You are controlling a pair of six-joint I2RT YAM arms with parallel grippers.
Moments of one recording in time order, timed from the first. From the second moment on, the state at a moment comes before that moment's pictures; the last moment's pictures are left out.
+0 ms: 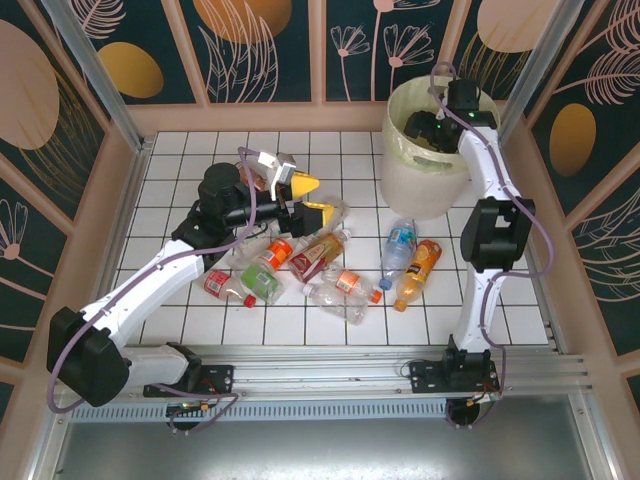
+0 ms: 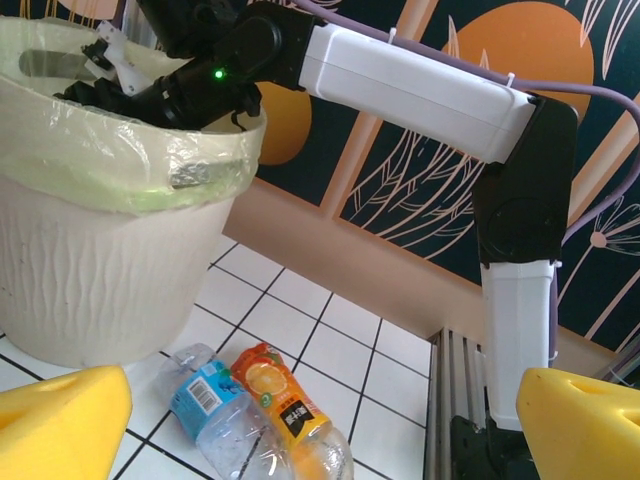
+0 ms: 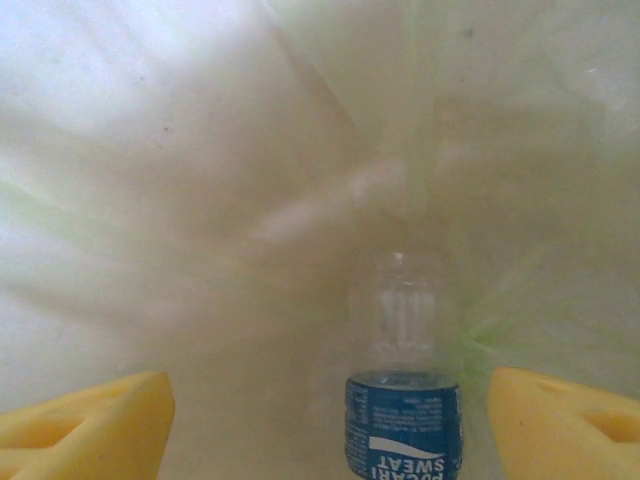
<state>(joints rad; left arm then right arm) -0.57 1.28 1.03 0.18 0.75 -0.34 0.03 2.13 2.10 -0.79 -0.21 0.34</state>
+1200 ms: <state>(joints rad) -0.57 1.20 1.14 -0.15 0.65 -0.03 0.35 1.17 1.31 -0.59 -0.20 0.21</state>
